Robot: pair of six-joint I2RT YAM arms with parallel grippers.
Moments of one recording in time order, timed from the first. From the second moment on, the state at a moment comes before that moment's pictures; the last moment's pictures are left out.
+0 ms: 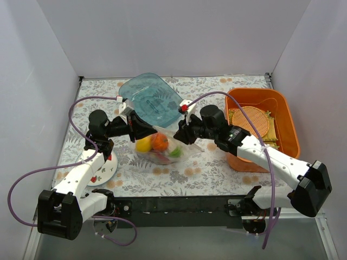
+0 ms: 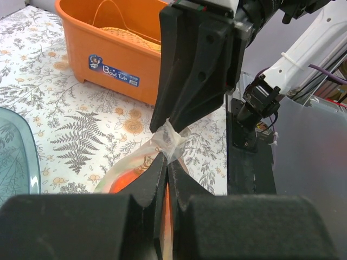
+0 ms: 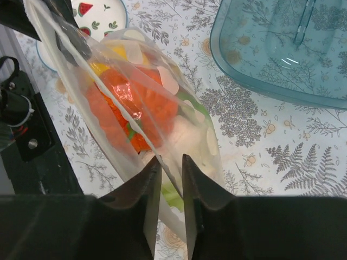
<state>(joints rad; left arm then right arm) -0.20 1.06 0.65 0.50 1.19 -0.33 0.83 1.26 1.02 -0.19 -0.30 0.07</state>
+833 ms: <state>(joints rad) -0.20 0.93 0.87 -0.16 0.67 -0.53 0.83 1.17 1.25 -0.57 -0.02 0.31</state>
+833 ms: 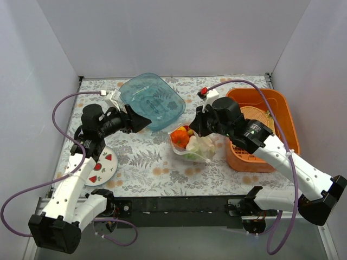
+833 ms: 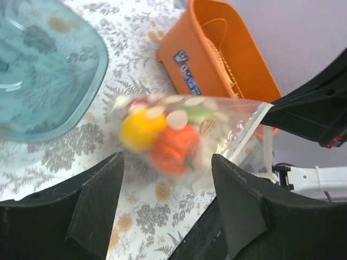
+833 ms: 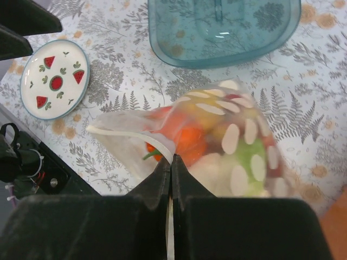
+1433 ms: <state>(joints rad) -0.47 0.90 0.84 -0.40 0.38 -0.67 0.94 1.41 1.16 -0.42 0.07 0.52</state>
